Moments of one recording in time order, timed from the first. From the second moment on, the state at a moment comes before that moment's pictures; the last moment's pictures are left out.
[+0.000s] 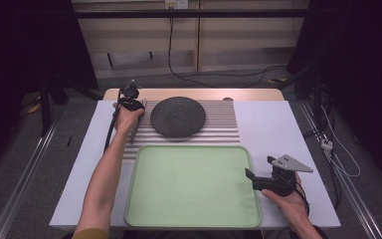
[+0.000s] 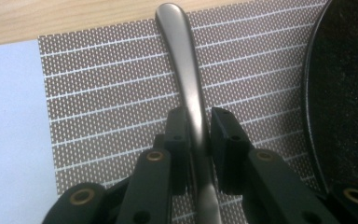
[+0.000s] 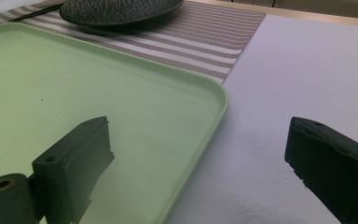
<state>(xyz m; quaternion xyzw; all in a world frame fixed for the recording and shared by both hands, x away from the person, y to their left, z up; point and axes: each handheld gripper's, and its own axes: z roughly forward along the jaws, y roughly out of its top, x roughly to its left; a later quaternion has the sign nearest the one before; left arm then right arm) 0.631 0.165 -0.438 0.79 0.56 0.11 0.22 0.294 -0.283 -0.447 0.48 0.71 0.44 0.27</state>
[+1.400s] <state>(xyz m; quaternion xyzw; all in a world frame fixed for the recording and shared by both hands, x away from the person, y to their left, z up) 0.619 0.174 -0.411 0.81 0.54 0.10 0.23 0.294 -0.281 -0.447 0.48 0.71 0.44 0.27</state>
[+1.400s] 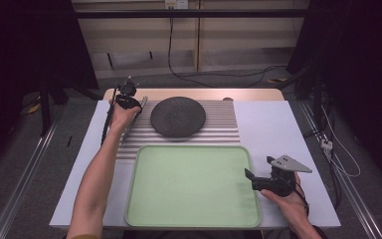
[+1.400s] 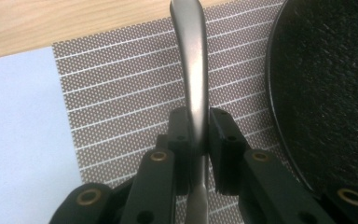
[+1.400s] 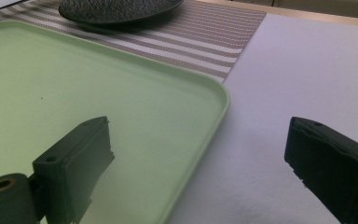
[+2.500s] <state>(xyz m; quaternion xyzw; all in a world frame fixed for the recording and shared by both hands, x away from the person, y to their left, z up) 0.563 0.176 -0.368 0.82 0.50 0.10 0.26 0.293 -0.279 -0.446 0.48 0.71 0.43 0.27</state>
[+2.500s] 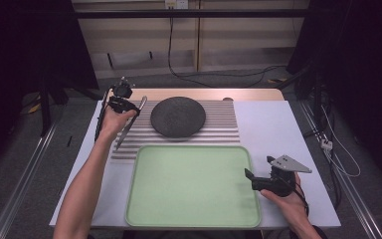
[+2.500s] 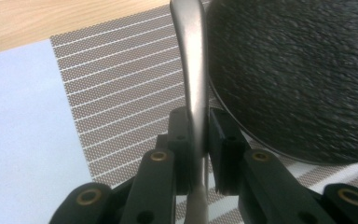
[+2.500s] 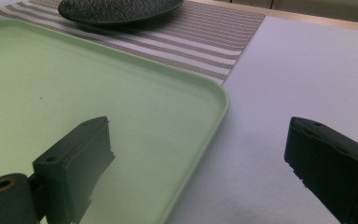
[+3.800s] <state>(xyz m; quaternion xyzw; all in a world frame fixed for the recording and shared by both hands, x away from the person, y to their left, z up) 0.489 0.130 -0.364 0.86 0.43 0.09 0.26 0.293 -0.279 -0.446 0.48 0.71 0.43 0.27</state>
